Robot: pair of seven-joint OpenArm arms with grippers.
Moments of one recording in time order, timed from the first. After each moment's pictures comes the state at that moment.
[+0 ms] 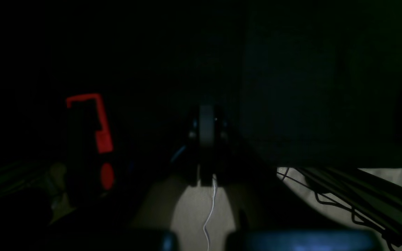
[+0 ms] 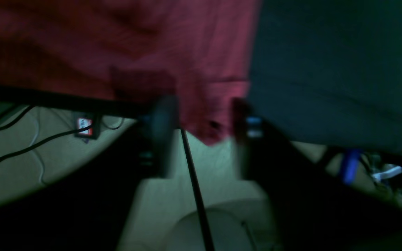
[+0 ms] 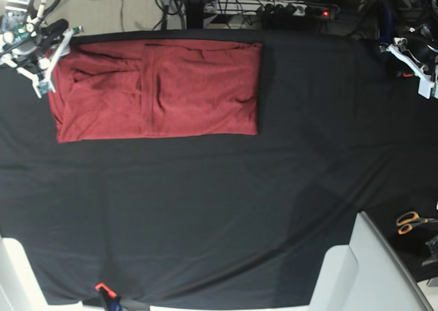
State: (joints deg) left arm 24.4 -19.2 -44.0 86.8 -30.1 -40.2 50.2; right arm -24.1 3.8 25.2 98.2 -10.3 33.8 -51.0
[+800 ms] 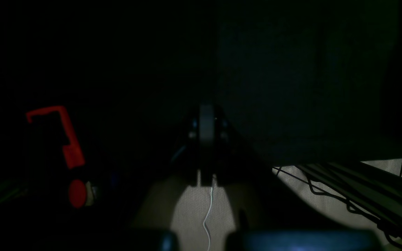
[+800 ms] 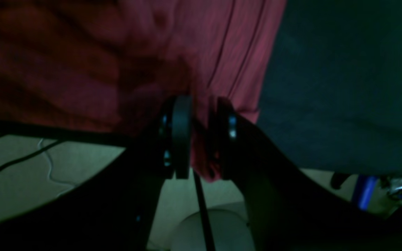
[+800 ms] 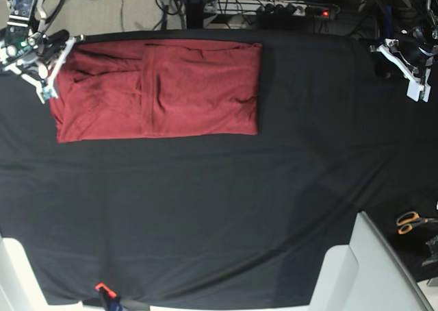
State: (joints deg) left arm 24.3 -19.3 -40.8 86.8 -30.2 -40.2 50.4; right arm -19.4 5.4 24.3 89.3 -10.0 33.7 -50.7
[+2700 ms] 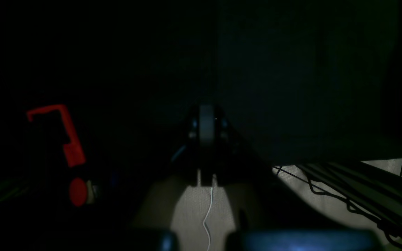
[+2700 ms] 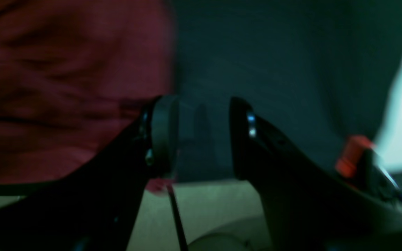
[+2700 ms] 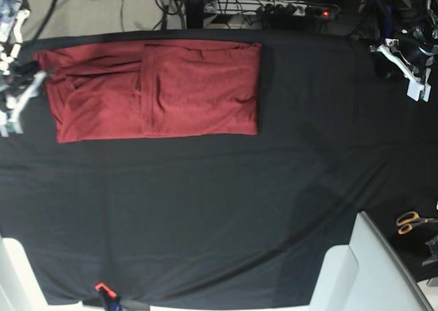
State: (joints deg) left arm 24.3 -19.3 -40.8 86.8 -30.2 -40.2 50.4; right arm -13.0 6.6 32.9 96.6 -10.7 33.2 -52.5
